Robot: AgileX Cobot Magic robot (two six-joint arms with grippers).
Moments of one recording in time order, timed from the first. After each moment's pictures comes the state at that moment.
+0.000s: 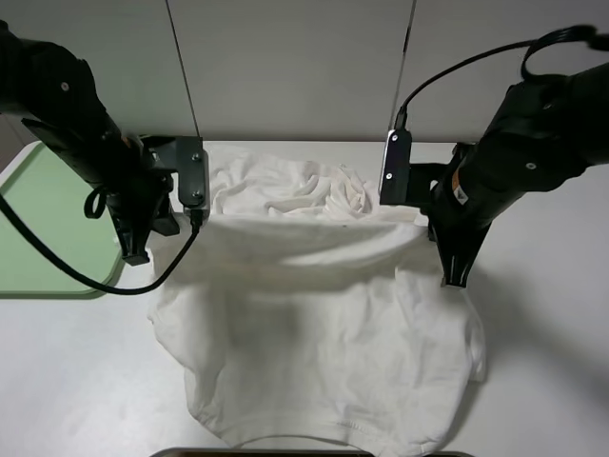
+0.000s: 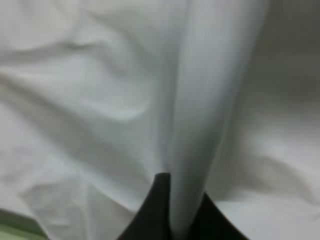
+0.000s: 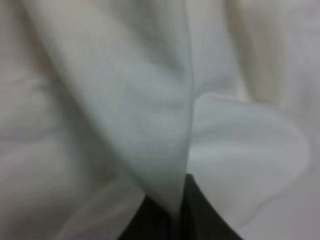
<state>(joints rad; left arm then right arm) -0.40 1.73 -0.96 -0.05 0.48 1.05 0.54 1.70 -0.83 -0.53 0.52 -0.42</state>
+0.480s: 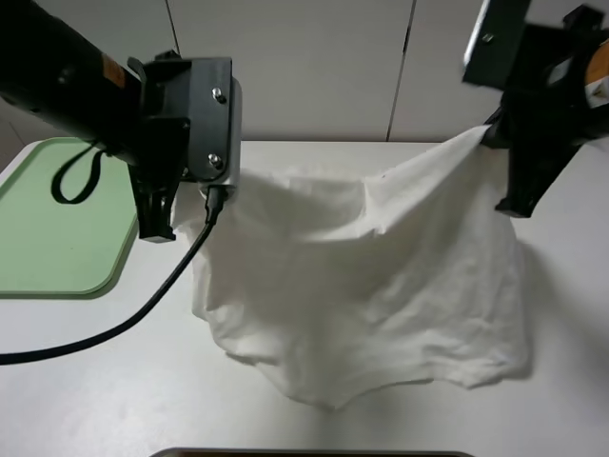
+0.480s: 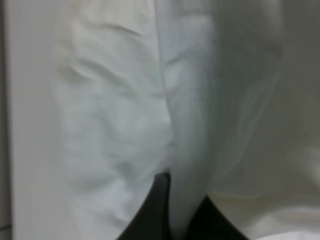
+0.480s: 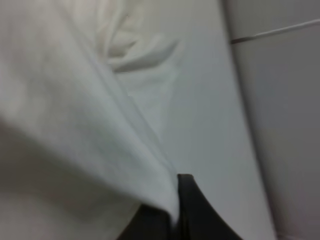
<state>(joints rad) -0.60 1.50 -0.96 -0.05 0.42 1.04 0.54 1.31 -0.83 -0.54 0.55 -0.39</state>
